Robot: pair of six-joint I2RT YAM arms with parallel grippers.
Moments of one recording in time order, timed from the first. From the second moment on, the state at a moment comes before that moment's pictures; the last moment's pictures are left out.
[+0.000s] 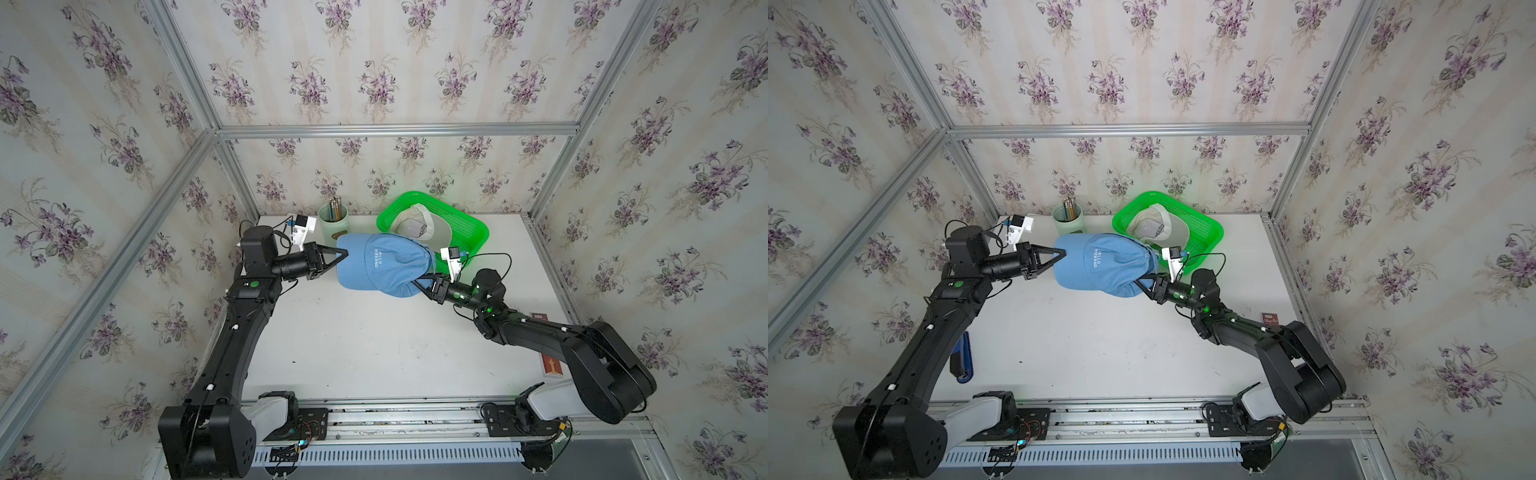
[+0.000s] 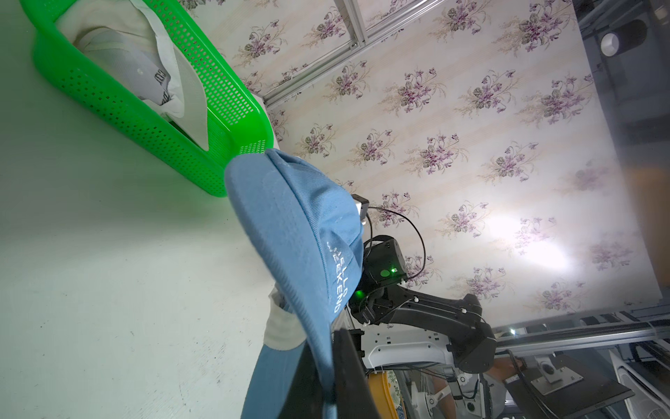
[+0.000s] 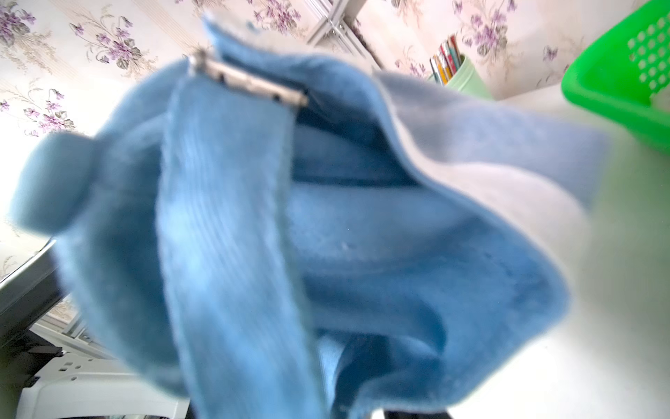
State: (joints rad) left arm 0.04 1.18 1.01 -0.20 1.15 -0.79; right arm 0.51 1.42 0.54 0.88 -0.66 0.76
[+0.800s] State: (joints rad) left arm 0.12 1.31 0.76 0.46 1.30 -1.23; right arm 0.50 1.38 0.48 1.38 -0.91 0.94
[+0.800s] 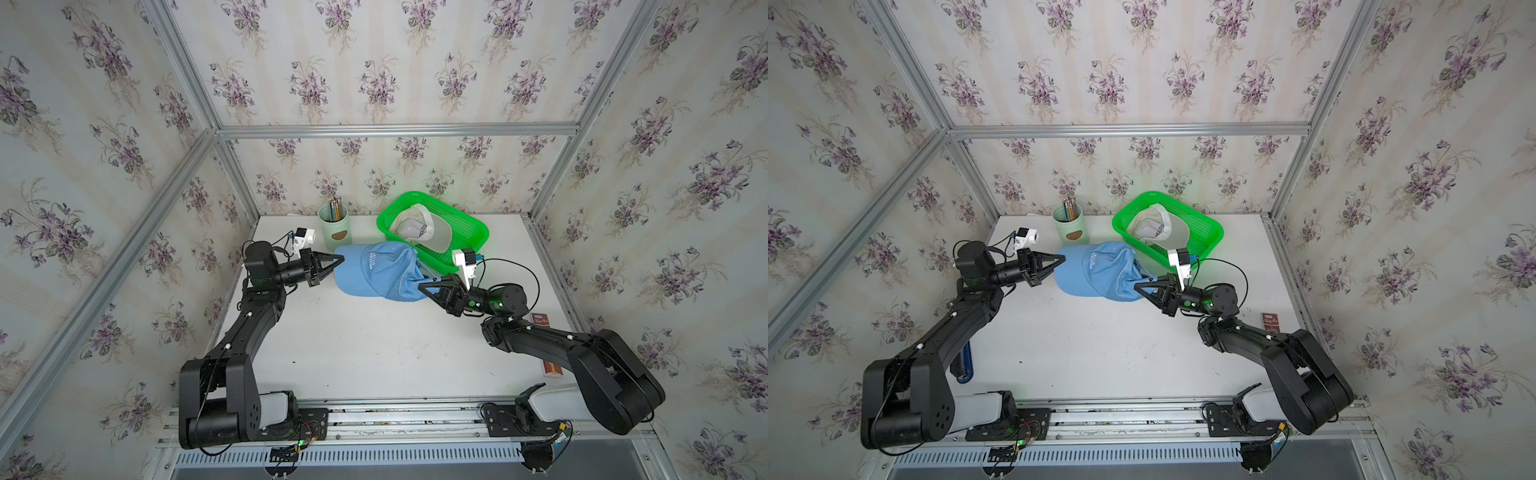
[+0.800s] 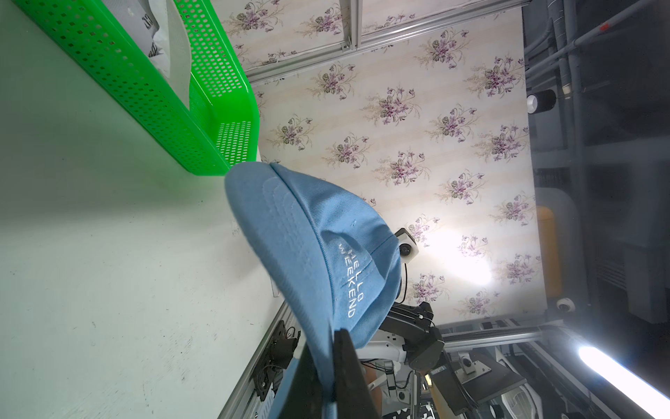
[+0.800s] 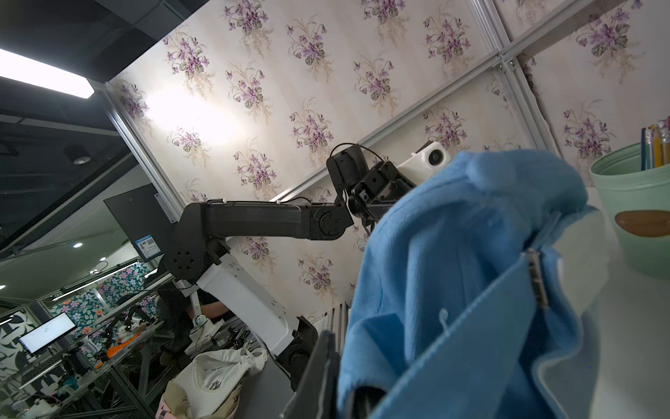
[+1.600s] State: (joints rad) left arm 0.11 1.25 0.93 0.16 1.23 -1.06; right arm 0.42 1.18 0.63 0.32 -0.46 0.53
